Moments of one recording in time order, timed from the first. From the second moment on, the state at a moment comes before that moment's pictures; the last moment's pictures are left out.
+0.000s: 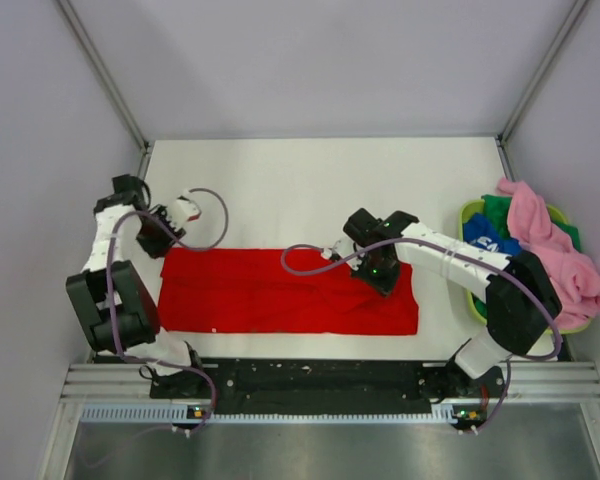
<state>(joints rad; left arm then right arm) 0.40 1.59 1.21 -0.89 0.17 1.22 0.74 1.57 1.15 -1.07 -0.04 -0.32</state>
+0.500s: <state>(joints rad) -0.39 1.39 1.17 -0.90 0.82 1.05 0.45 1.73 1.20 -1.03 -0.36 -0.34</state>
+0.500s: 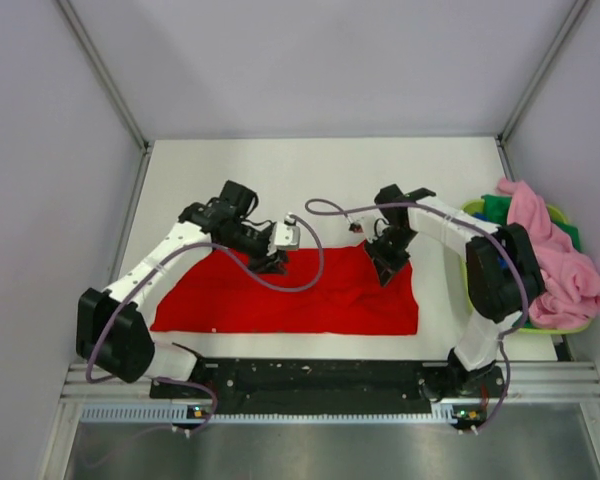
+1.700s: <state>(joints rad) -1.02 1.75 1.06 -0.36 0.25 0.84 0.36 1.91 1.26 -0.99 -0.50 -0.21</state>
